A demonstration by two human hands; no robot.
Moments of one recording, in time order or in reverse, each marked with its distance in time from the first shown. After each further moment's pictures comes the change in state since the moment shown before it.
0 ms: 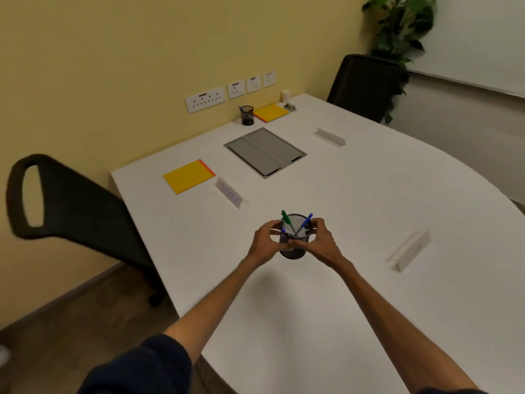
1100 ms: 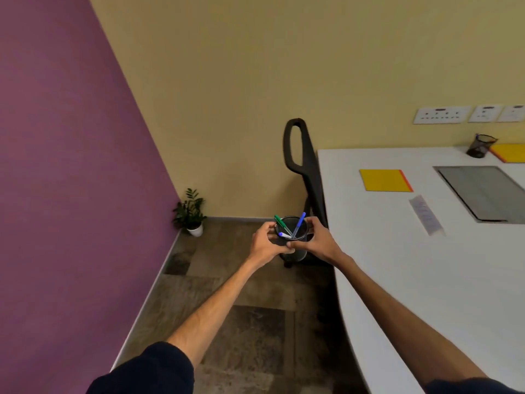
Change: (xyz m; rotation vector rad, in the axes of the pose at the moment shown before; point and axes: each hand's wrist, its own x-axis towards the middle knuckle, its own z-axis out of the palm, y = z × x) left_hand -0.321 -0.127 -0.315 -0.054 0.790 -0.331; right_hand -0.130 -0.230 0.371 -0.090 -0.739 -0.504
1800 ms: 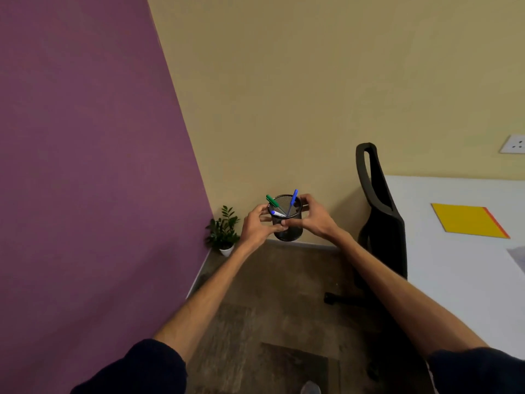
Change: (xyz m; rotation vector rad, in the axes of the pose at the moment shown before) left_hand 0.170 -0.037 -0.224 -0.049 0.190 0.067; right_hand 0.240 -0.145 0.124 -0.042 -0.035 -0.191
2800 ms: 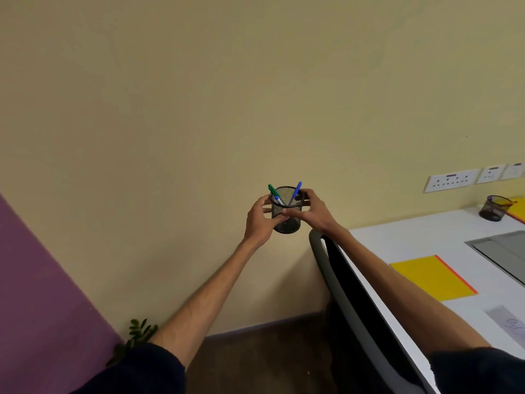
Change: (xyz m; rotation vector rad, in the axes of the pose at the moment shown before) left_hand 0.443 0.117 0.197 -0.076 -0.273 0.343; right_hand 0.339 0.126 -0.232 0.044 0.461 0.102
